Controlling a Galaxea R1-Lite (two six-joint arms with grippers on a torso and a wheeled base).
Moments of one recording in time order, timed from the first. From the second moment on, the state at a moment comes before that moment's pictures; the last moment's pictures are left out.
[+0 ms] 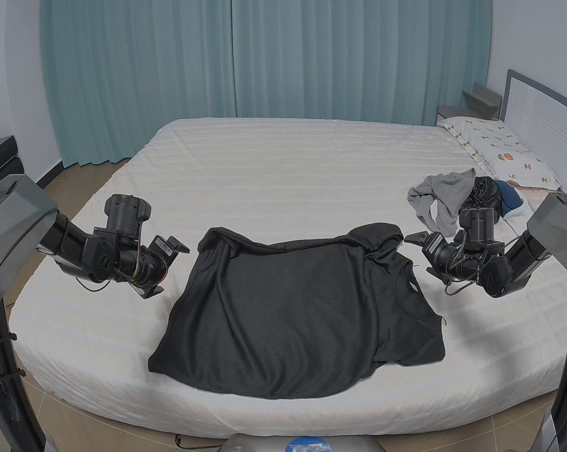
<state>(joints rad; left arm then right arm) -0.14 2.13 -1.13 -0.24 -0.07 -1.02 0.12 2.25 -1.03 -0.72 0.15 0.87</state>
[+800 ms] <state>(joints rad) -0.16 2.22 -1.29 -0.25 0.00 -1.02 0.12 2.26 -0.98 -0.73 0.22 0.92</state>
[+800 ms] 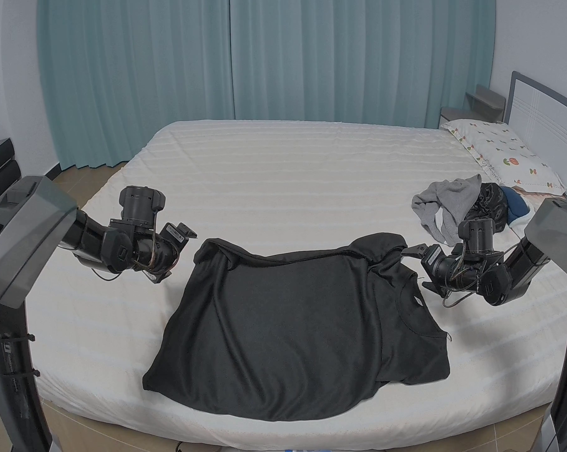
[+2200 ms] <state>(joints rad) -0.16 2.69 -1.87 -0.44 0.14 -0.55 0.14 2.35 -1.07 -0.79 0.16 0.90</state>
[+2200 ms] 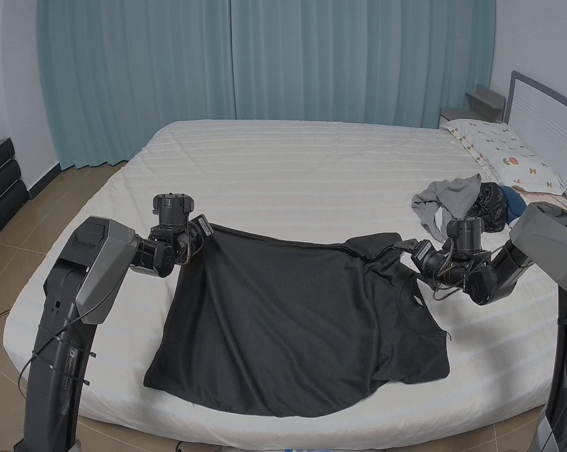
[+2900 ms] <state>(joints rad) -0.17 2.70 -1.93 -0.41 0.19 -0.55 0.16 2.57 -1.71 -0.33 0.12 0.88</state>
